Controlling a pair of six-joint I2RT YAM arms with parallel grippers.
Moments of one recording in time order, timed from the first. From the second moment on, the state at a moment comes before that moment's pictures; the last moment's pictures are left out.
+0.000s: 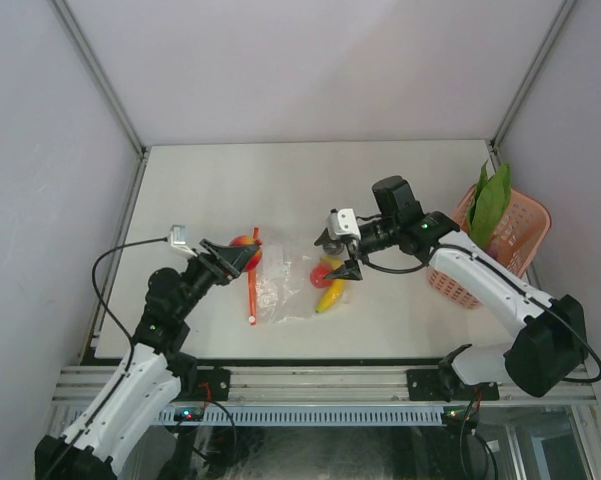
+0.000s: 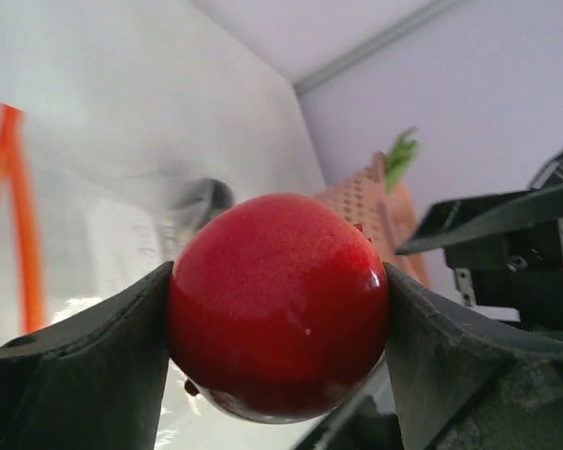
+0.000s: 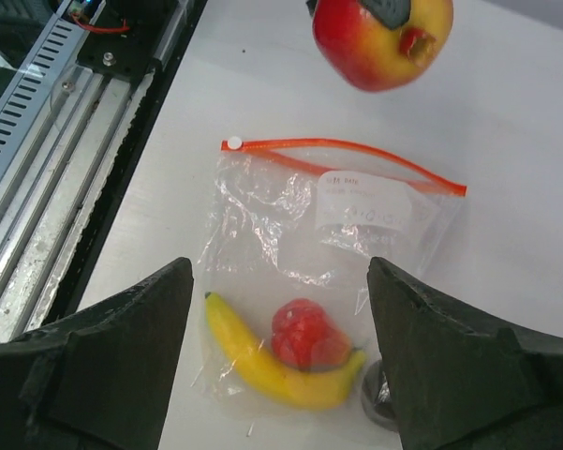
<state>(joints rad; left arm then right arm) -0.31 0.50 0.28 0.16 0.19 -0.93 0.56 1.35 1.13 -0.55 -1.02 -0.86</state>
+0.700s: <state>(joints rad) -0.62 0.96 0.29 0.86 0.37 -1.24 0.55 1.25 0.95 -0.01 -1.11 -0.43</state>
